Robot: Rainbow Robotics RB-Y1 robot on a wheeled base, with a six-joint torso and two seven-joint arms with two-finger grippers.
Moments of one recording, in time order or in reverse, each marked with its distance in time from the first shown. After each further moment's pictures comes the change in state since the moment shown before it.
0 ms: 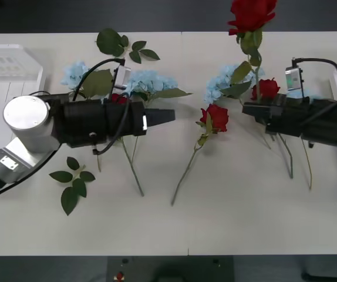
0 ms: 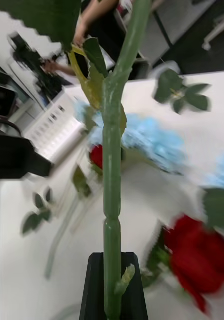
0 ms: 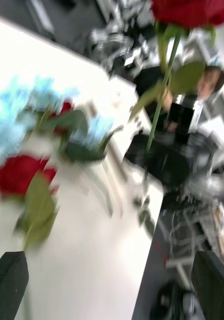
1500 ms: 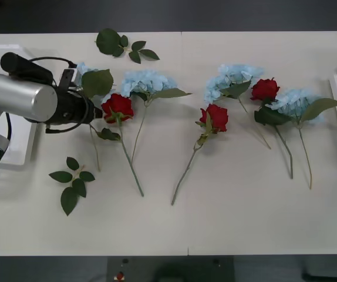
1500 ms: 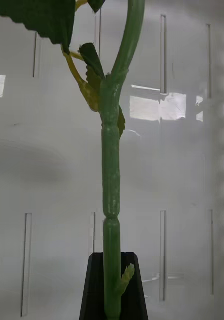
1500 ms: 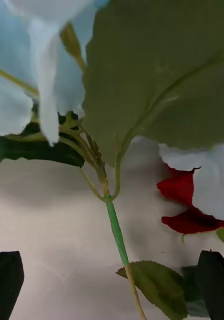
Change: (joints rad) right arm -0.072 -0.274 0.060 0.567 0.783 -0.460 -0.497; left arm -0.107 -0.124 0.240 0.168 -1.426 0.350 0.763
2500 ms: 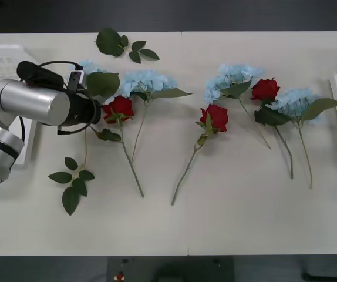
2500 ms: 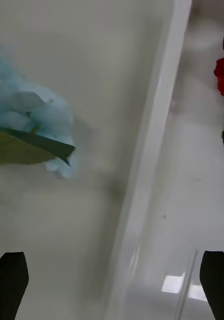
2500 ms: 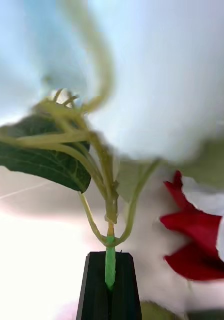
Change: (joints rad) right arm -0.091 -0.027 0.008 -0.244 -0.029 0.405 -0.111; left arm -0.030 -0.047 -0.006 0.083 -0.034 -0.060 0.003
